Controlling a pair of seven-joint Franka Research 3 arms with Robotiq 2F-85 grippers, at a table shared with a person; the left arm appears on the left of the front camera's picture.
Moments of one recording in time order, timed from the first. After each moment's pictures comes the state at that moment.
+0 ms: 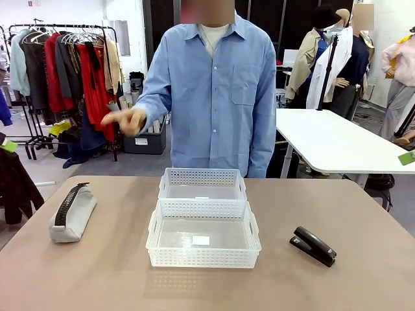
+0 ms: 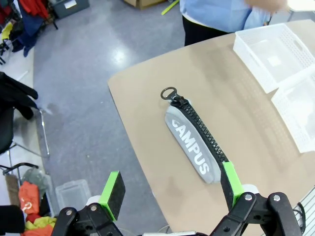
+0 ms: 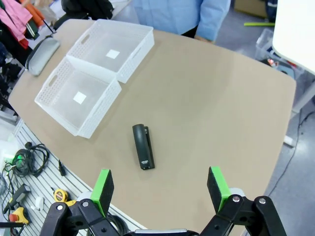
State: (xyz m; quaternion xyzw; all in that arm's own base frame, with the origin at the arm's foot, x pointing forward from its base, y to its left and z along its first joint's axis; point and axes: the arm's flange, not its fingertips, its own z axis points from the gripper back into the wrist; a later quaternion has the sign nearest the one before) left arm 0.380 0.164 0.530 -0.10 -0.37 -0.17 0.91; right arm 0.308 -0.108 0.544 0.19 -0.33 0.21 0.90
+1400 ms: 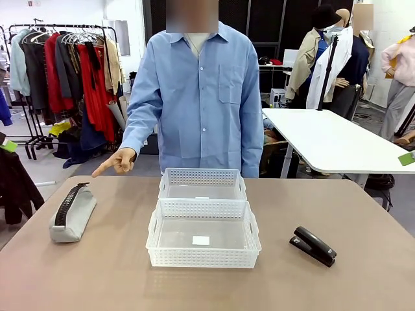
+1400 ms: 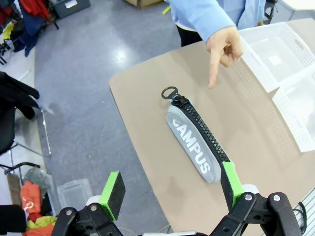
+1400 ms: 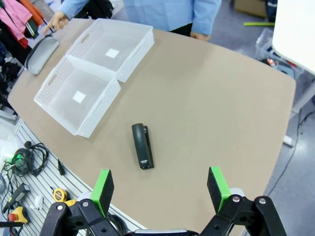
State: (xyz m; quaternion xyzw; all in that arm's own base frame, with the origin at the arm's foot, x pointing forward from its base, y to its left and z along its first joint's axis) left arm 0.380 0.163 0.531 -0.09 -0.36 -0.17 0.91; right arm 0.308 -0.109 0.543 0.19 -0.33 0.21 0.90
